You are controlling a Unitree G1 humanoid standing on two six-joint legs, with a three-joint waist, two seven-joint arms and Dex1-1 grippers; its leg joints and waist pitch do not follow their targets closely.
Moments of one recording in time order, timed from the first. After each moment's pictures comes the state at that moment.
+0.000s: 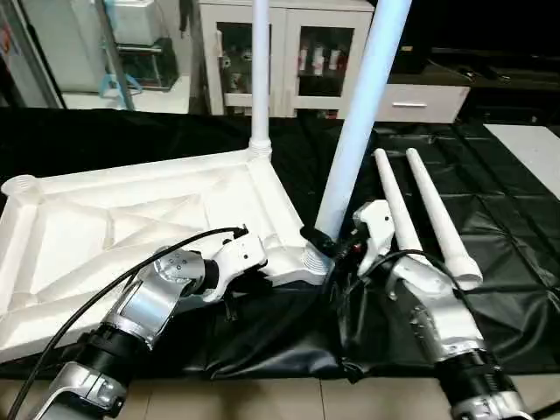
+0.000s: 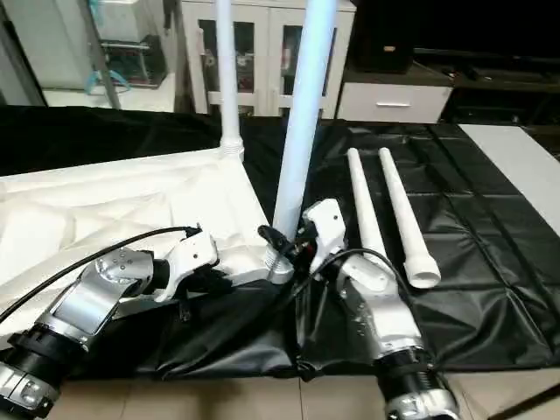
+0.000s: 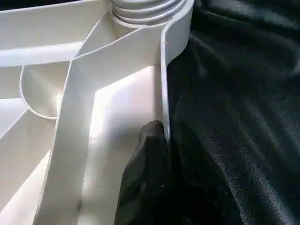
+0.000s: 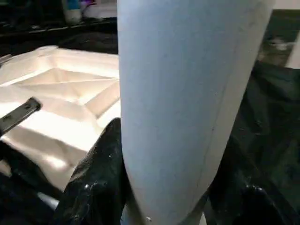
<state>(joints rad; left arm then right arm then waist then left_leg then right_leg) -0.46 0.38 -0.33 0.34 0.13 0.29 -0.97 -0.39 -0.16 0.11 0.46 0.23 0.02 0.59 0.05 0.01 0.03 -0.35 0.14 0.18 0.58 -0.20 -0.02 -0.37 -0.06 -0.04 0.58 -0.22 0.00</state>
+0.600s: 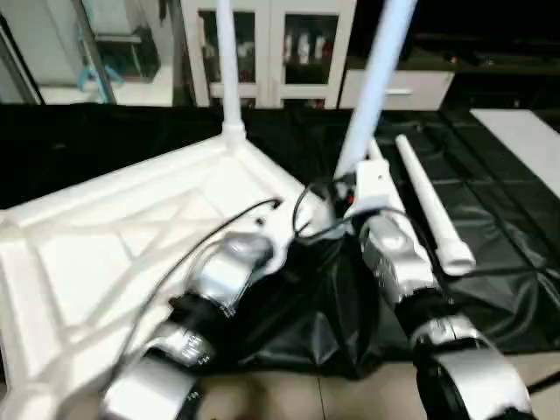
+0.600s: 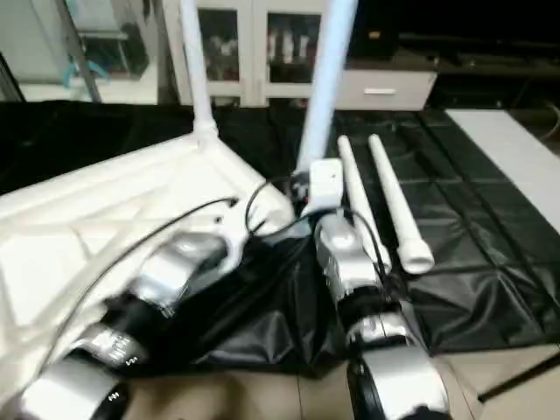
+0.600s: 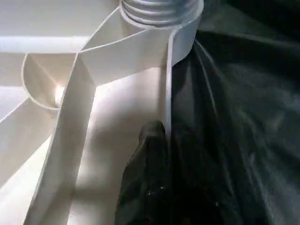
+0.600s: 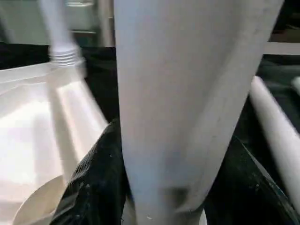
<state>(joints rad) -0.71 -0.03 -0.24 0.65 0.15 0.54 -0.48 -0.76 -0.06 -0.02 0.96 0.16 -0.08 0.02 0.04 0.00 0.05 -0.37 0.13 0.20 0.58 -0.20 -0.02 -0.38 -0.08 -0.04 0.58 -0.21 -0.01</state>
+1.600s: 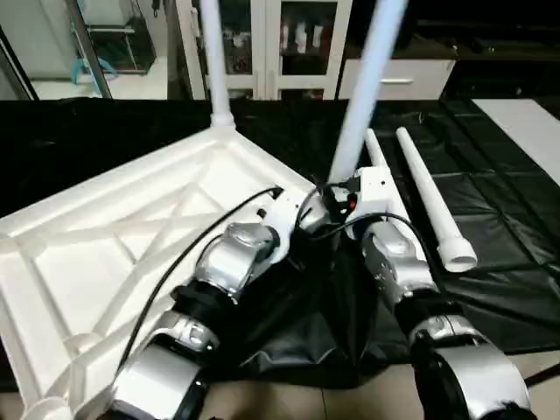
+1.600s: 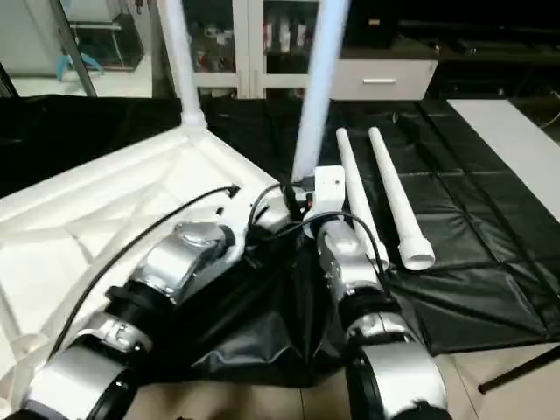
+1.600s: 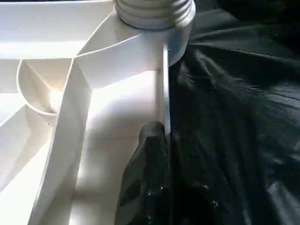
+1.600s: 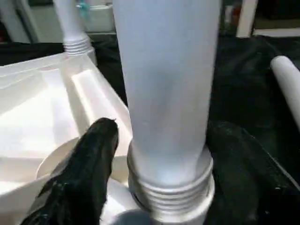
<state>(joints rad) -0.73 0.04 -0.22 0.62 0.11 0.52 -0.52 -0.70 -0.06 -0.06 0.94 0.17 -0.17 0.28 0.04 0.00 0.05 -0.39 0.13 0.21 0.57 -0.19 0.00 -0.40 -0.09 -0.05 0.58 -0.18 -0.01</state>
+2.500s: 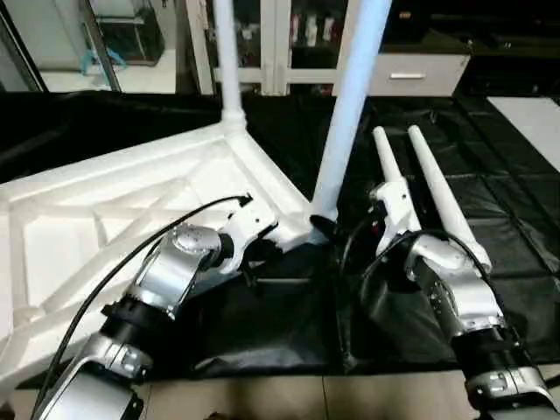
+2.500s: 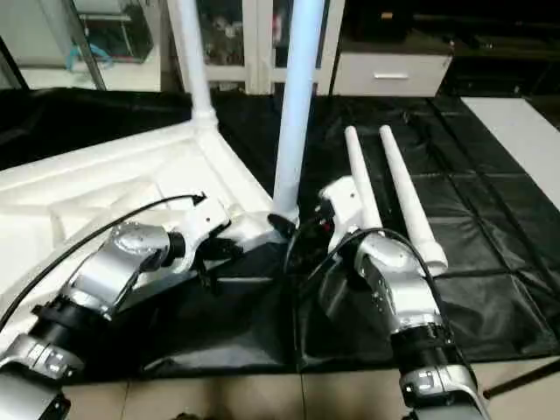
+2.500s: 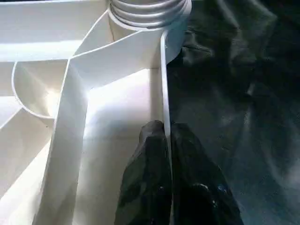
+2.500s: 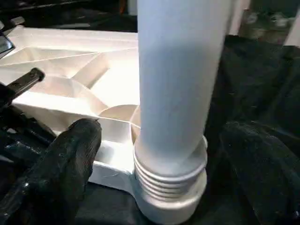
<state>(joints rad) -0.57 0.32 -0.32 0.35 0.08 0.46 -0.89 -0.46 -0.27 0.07 0.42 0.24 0.13 0.73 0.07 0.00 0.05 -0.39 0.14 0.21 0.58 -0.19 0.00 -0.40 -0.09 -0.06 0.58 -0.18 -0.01</state>
